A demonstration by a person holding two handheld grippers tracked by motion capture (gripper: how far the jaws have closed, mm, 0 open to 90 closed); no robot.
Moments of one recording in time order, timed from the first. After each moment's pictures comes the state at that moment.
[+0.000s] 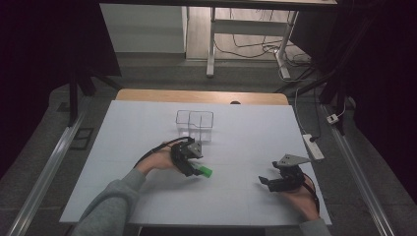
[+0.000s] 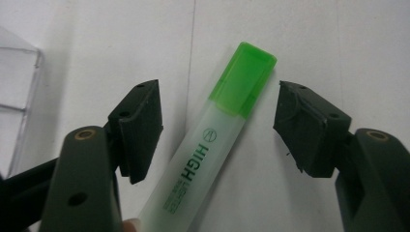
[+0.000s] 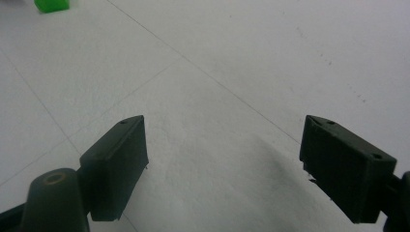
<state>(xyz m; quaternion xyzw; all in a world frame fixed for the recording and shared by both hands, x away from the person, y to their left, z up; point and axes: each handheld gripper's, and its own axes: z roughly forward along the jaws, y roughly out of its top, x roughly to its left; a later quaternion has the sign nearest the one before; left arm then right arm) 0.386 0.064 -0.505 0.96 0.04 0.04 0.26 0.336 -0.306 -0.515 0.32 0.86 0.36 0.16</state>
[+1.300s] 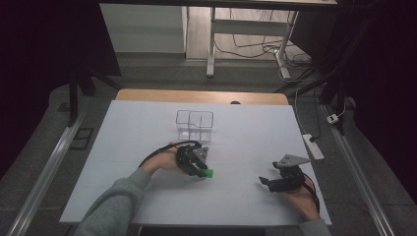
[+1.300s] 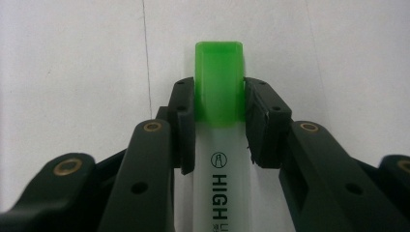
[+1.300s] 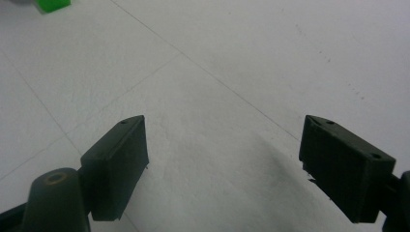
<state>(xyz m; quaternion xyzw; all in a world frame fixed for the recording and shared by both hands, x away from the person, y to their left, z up) 0.390 0.050 -0.512 0.97 -0.04 0.00 0.24 0.335 -0.307 -0.516 0.33 0.86 0.36 0.17</state>
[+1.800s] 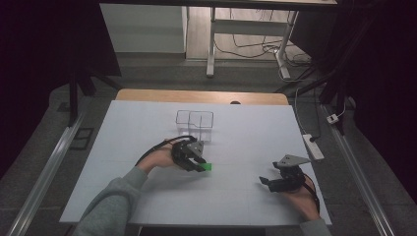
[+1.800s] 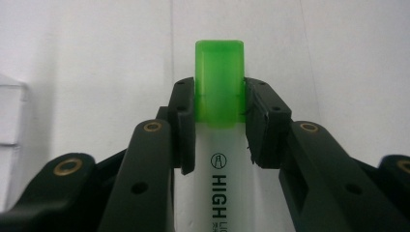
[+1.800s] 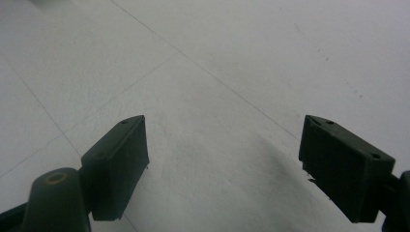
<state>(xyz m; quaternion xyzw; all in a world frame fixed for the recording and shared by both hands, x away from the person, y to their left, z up) 0.390 0.067 -0.492 0.96 -0.01 0.03 0.29 0.335 -0.307 -0.516 0.33 0.86 0.36 0.17</state>
